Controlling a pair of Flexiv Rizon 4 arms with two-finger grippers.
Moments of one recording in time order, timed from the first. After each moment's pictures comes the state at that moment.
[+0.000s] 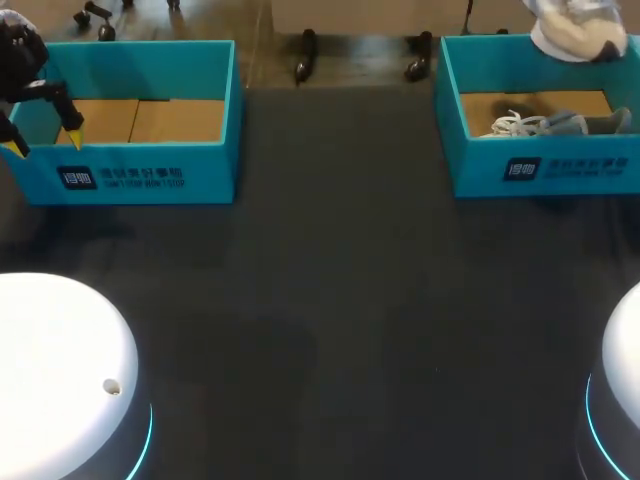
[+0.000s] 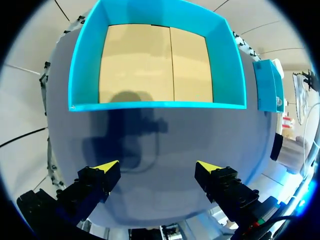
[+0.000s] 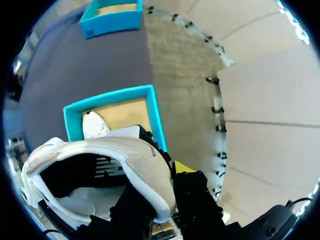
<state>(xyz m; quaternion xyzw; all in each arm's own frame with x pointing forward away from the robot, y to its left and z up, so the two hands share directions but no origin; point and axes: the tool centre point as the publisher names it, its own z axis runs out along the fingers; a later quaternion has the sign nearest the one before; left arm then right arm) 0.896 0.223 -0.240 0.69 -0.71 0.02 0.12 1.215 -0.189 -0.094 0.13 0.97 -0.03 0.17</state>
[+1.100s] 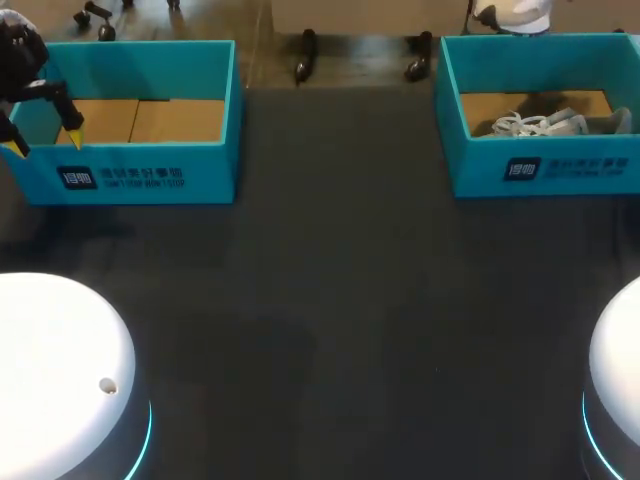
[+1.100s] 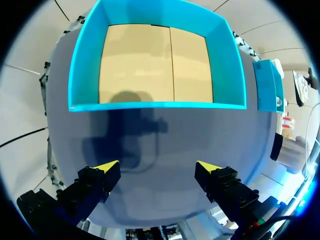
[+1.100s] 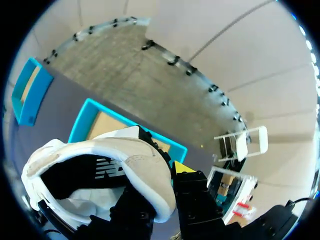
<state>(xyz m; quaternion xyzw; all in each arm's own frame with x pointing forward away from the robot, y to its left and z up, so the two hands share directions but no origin) 0.897 0.223 -0.240 0.69 -0.71 0.02 0.12 1.207 -0.269 -0.089 0.55 0.81 -0.05 0.18</state>
